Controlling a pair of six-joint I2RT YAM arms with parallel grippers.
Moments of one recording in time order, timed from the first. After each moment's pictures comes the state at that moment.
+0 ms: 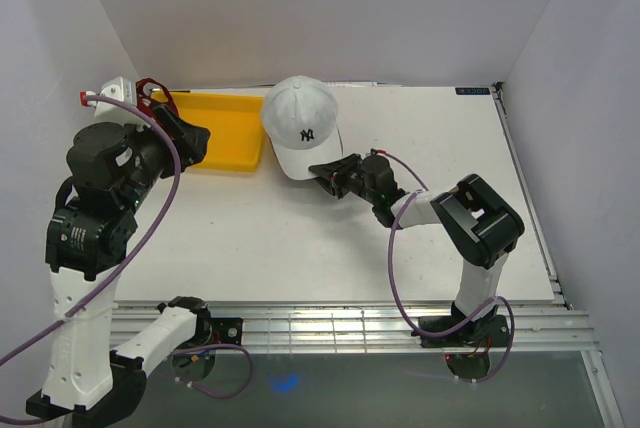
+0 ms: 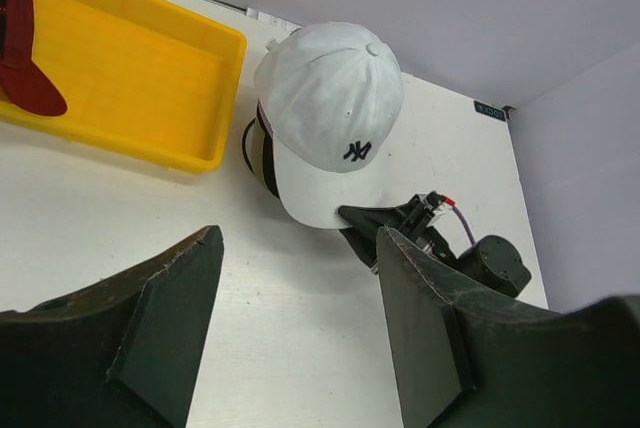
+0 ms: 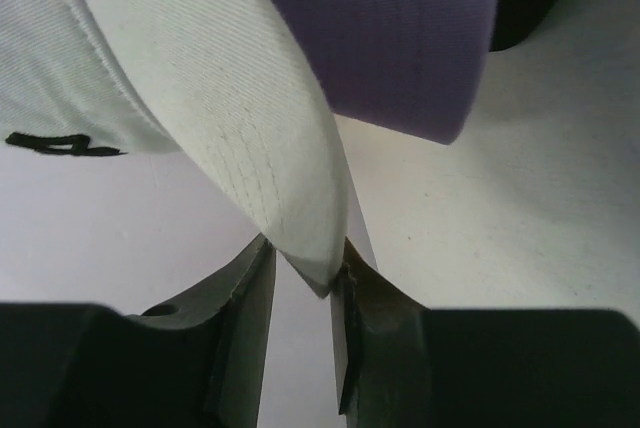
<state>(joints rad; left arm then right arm) -0.23 0.93 1.61 -0.92 -0.08 -0.50 0.66 1.85 0.81 0.80 -0.17 1.64</state>
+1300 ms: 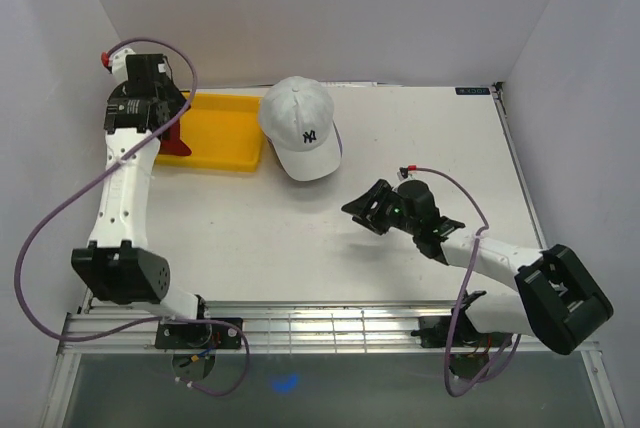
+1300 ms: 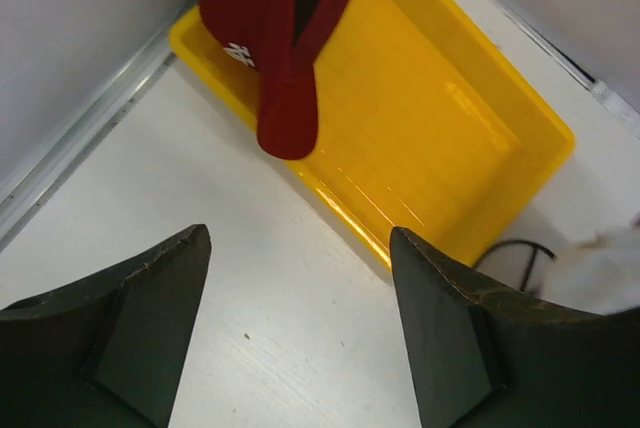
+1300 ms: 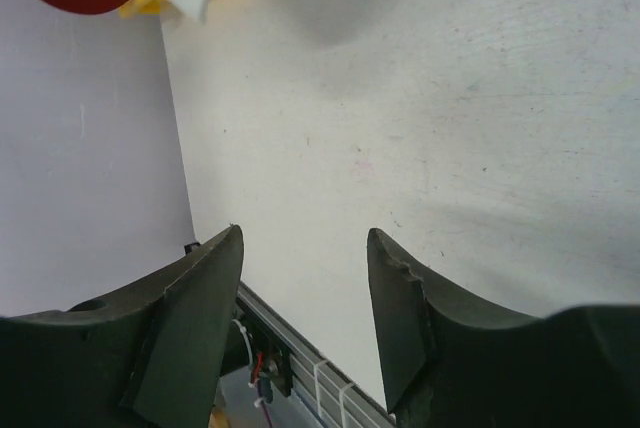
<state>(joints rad) -0.03 1.45 1.72 -0.90 -0.44 -0.51 0.63 1.28 0.47 0.32 -0.19 1.18</state>
